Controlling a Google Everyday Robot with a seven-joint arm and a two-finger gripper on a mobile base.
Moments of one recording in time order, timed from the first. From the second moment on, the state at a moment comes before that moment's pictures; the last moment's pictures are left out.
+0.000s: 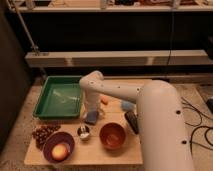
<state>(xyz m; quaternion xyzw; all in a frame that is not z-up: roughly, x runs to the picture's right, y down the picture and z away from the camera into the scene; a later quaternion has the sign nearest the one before) -0.077 0.151 0.882 -0.24 -0.34 -0.68 0.60</state>
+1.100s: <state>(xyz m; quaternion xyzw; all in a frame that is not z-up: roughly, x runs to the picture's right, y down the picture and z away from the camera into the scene) -0.066 0.099 0.840 -0.21 -0.33 -0.70 0.60</state>
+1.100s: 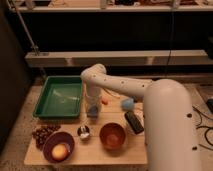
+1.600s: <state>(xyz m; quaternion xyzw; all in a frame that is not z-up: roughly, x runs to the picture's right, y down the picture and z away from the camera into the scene) -0.032 0.030 0.771 -0.15 -0.31 -0.70 0.62</state>
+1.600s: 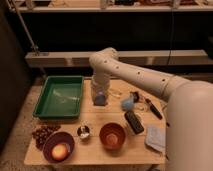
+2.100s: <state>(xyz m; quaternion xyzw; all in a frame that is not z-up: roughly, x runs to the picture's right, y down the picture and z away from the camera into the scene) -0.036 0.028 0.764 -0.15 -0.34 -0.70 0.61</state>
